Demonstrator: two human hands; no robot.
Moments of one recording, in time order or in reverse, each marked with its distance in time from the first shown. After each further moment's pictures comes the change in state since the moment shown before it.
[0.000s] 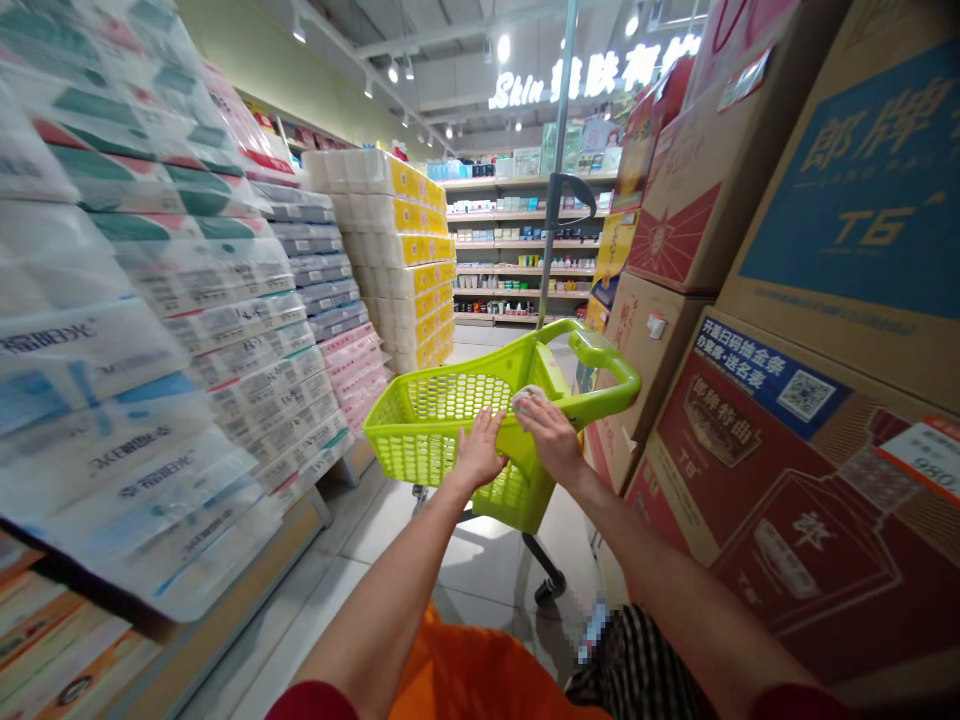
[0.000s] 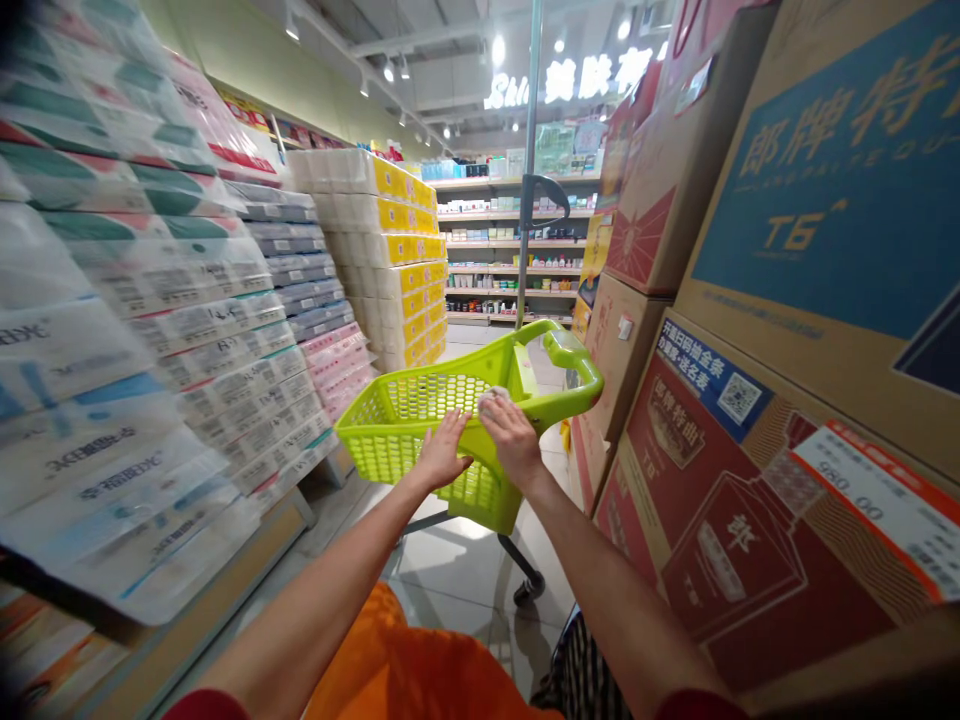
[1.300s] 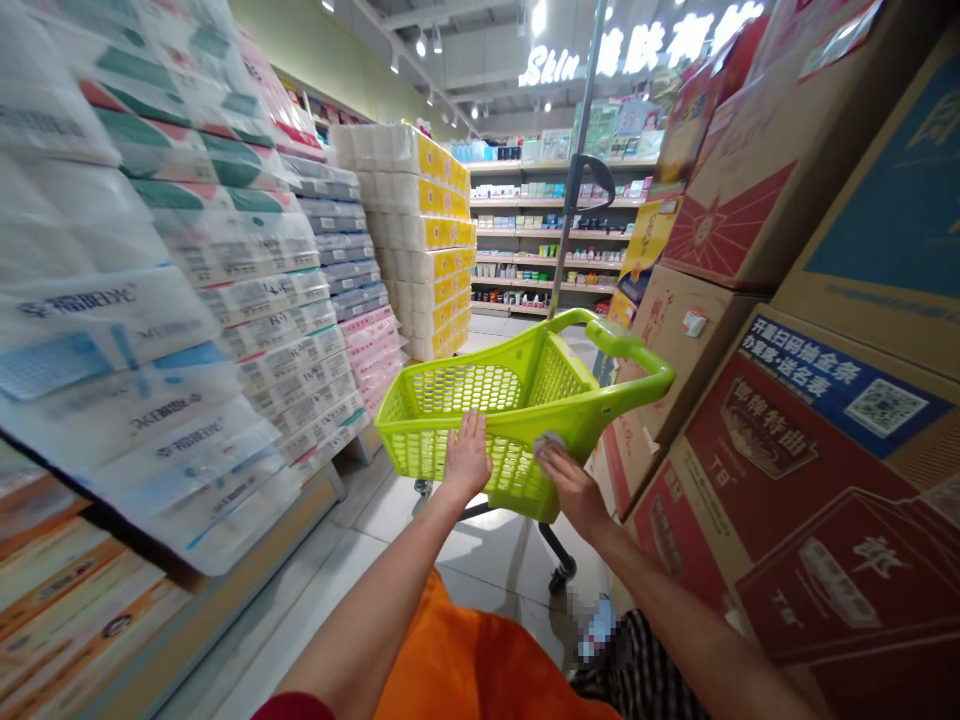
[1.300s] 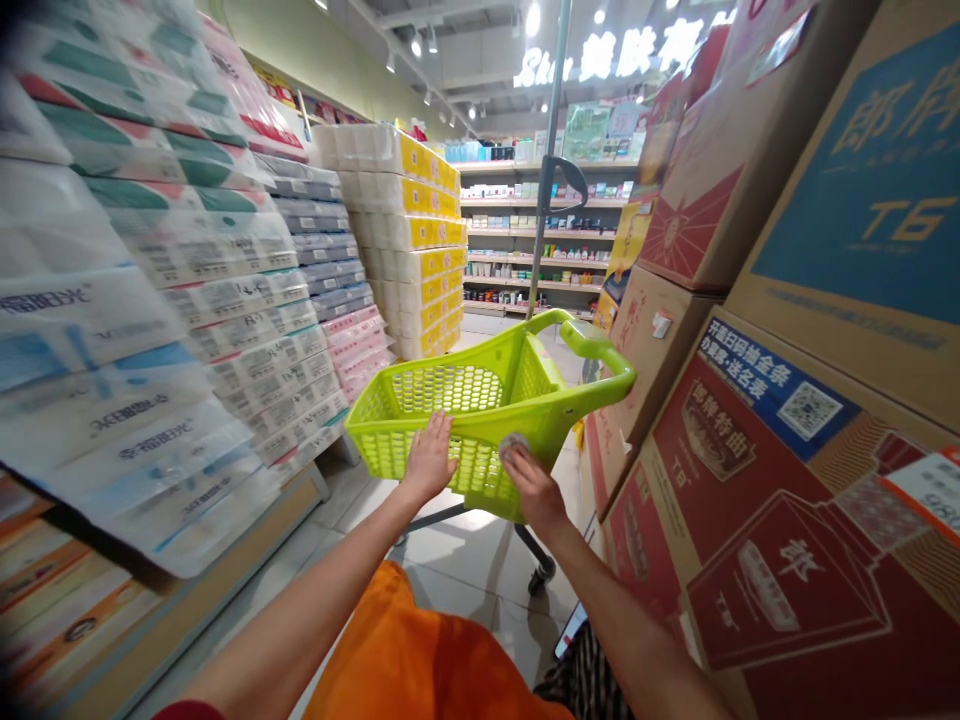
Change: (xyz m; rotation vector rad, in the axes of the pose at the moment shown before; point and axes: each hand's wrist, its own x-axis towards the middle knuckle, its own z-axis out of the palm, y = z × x) left_hand -0.033 -0.038 0.020 0.179 0.162 -0.112; right_hand -0.080 -0.018 0.016 0.251 -0.091 -0.005
